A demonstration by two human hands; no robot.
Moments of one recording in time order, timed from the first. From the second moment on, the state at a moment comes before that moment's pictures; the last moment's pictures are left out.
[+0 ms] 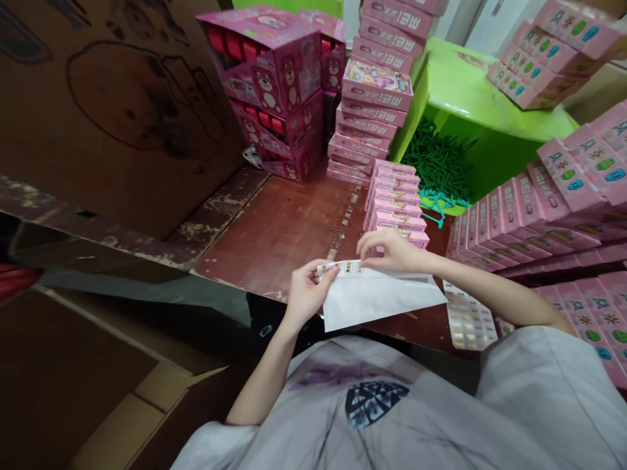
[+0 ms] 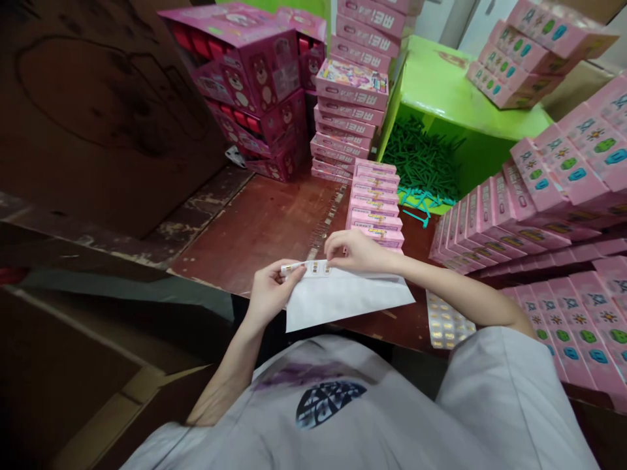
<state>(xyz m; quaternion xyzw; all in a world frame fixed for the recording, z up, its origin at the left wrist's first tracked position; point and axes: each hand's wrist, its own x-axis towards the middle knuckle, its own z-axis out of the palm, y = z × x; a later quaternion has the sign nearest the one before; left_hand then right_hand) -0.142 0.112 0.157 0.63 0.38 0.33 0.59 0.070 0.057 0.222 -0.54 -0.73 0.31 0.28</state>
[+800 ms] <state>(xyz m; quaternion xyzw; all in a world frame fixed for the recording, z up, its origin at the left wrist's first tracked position) -0.188 0.128 0.121 0.55 0.46 0.36 0.60 0.271 0.173 0.220 -0.82 -0.56 -0.04 0.11</state>
